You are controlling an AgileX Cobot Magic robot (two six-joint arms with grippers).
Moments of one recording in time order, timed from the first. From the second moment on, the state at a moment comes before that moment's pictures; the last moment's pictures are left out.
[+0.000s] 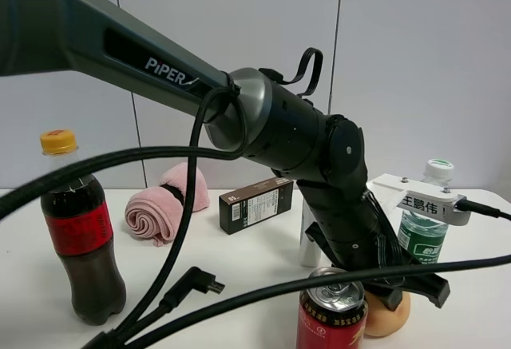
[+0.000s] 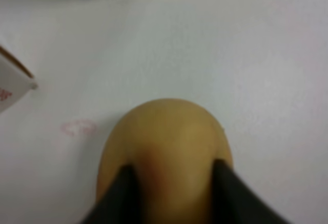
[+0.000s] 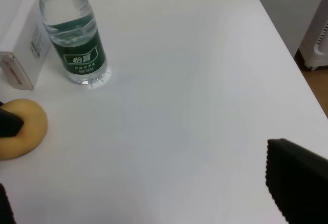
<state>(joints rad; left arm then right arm) -0.95 2.34 -1.72 -0.29 0.50 0.16 -0.06 0.00 -0.49 0.05 1.07 -0.08</state>
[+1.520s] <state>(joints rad) -0.80 1.99 -2.05 0.06 1.21 0.09 -0.06 0.00 -0.49 0.05 1.07 -0.08</state>
